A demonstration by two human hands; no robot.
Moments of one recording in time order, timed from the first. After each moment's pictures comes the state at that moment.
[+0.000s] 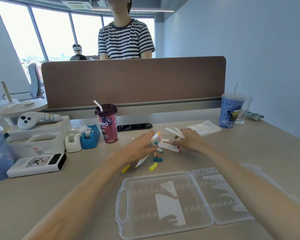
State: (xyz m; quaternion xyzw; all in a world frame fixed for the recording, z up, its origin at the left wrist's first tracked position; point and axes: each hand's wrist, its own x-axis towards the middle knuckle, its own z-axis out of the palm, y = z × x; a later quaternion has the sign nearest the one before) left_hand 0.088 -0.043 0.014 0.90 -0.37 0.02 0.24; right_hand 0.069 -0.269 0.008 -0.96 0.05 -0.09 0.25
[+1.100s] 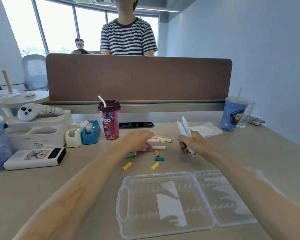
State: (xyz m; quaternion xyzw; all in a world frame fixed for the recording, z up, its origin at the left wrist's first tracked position) left_hand 0.130 -0.035 0.014 0.92 -0.39 0.04 0.03; right_hand 0.031 -0.253 0.024 -0.86 0.07 -0.02 0.50
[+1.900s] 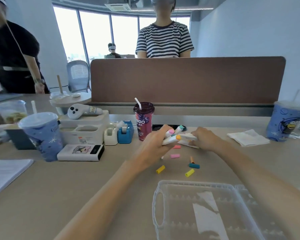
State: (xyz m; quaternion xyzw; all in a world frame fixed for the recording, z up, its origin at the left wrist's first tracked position) left_hand 0.055 0.025 0.033 0.84 -0.35 0.18 0.37; right_hand 0.136 -0.212 0.013 -1.00 -0.07 -0.03 0.04
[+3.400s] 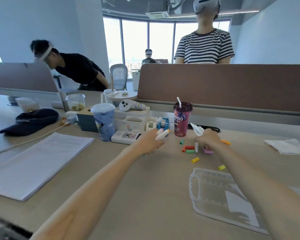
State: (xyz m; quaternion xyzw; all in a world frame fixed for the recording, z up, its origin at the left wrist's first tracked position) left_hand 0.010 0.148 0.038 0.94 -0.05 0.02 0.34; right_hand 0.093 -0.086 0.024 -0.94 0.07 -0.02 0.32
